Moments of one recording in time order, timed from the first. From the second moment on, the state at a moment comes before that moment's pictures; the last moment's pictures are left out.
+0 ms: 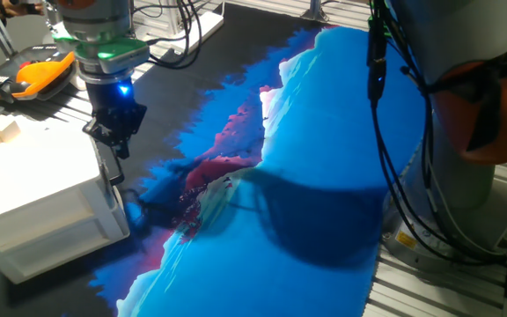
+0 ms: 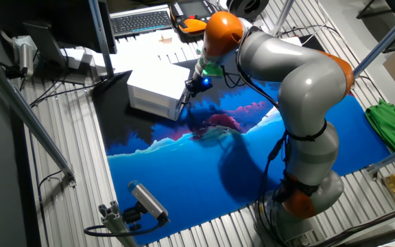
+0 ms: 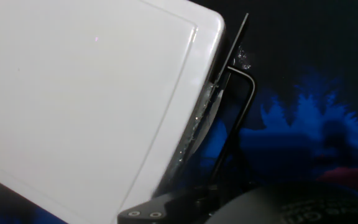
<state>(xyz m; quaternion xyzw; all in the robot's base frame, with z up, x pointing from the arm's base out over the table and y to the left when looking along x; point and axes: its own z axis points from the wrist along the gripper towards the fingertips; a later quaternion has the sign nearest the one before) 0.573 0.209 0.181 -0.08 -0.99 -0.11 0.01</state>
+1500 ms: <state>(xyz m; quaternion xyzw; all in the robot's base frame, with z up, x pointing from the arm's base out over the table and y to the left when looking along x) 0.572 0.183 0.216 -0.03 -1.00 -0.03 0.03</state>
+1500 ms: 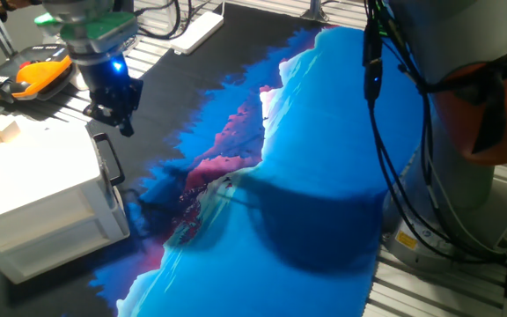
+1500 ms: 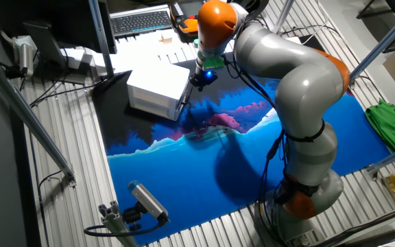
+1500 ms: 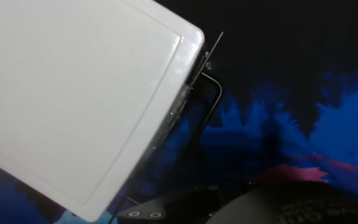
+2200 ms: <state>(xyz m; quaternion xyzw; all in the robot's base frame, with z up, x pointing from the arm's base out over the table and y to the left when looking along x) 0.572 0.183 0.214 -0.02 -1.00 0.01 0.01</state>
